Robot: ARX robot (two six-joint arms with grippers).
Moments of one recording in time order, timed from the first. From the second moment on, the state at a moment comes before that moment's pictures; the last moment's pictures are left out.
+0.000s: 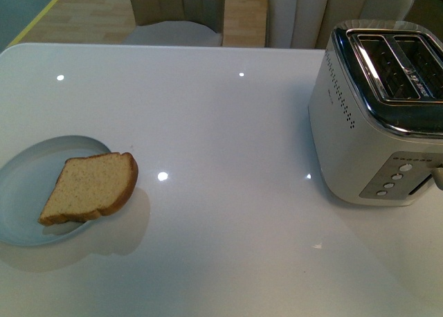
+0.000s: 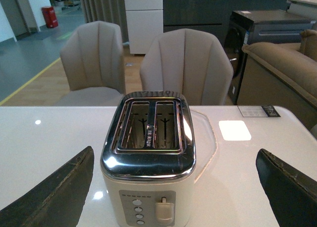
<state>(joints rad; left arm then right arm) 0.00 0.01 0.01 0.00 0.00 -0.01 0.00 0.01 0.02 0.00 0.00 0.01</state>
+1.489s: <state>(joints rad) 0.23 0.97 0.31 -0.16 0.34 -0.02 0.00 0.01 0.02 0.00 0.00 0.01</state>
